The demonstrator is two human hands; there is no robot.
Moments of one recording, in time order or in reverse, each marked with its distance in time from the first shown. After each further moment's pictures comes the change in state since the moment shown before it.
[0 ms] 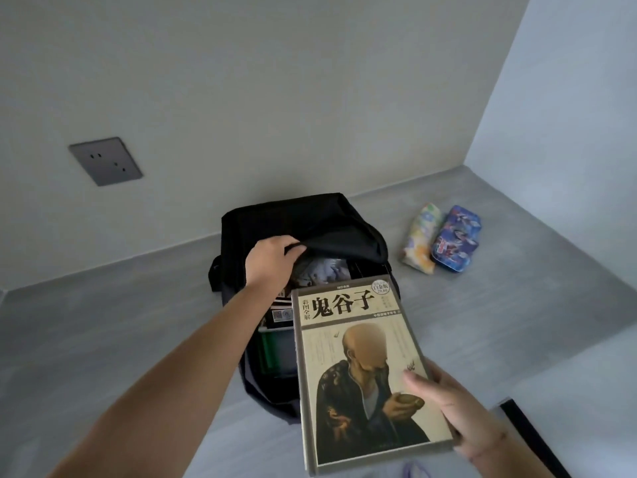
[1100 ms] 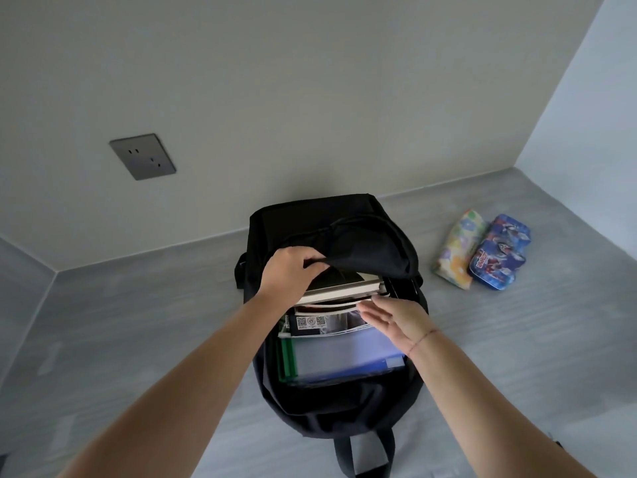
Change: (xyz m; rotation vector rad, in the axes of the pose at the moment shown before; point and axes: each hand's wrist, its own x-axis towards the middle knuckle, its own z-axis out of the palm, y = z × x) left_hand -0.002 -0.006 -0.014 -0.133 -0.150 0.021; right_hand 0.134 -0.072 0.047 0.284 0.235 0.116
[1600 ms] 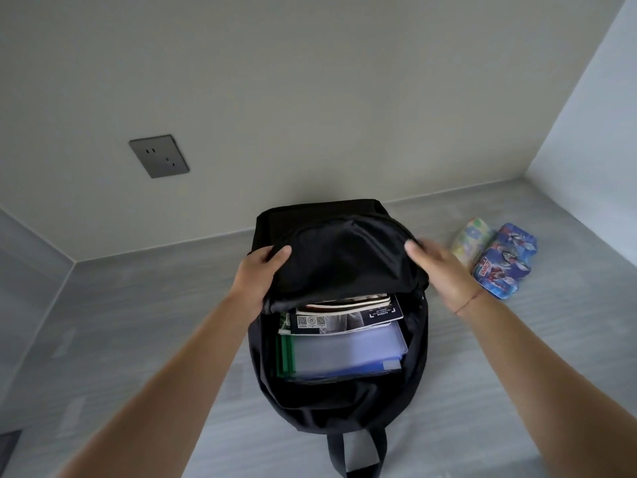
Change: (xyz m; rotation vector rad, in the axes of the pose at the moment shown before) left_hand -0.012 -0.029 -0.019 -0.716 0.143 -0.485; right_hand 0.007 -0.087 -0.027 -0.762 -0.085 -0.592
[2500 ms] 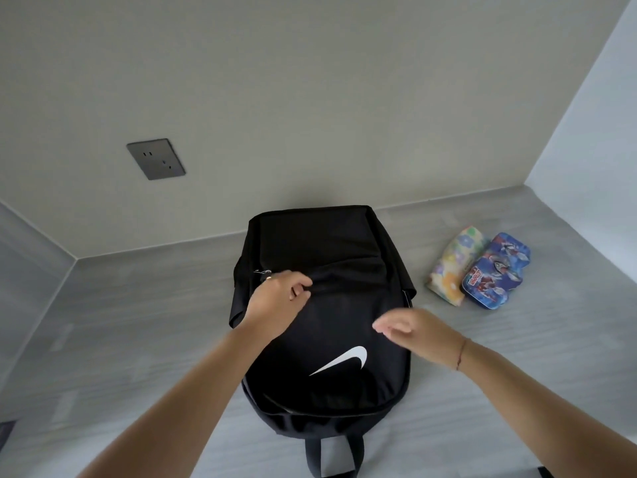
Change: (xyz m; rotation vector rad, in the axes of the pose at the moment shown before) left_hand -0.040 -0.009 0.043 0.820 -0.066 0.344; right_hand -0.050 0.029 -0.007 -0.481 -0.472 -0.060
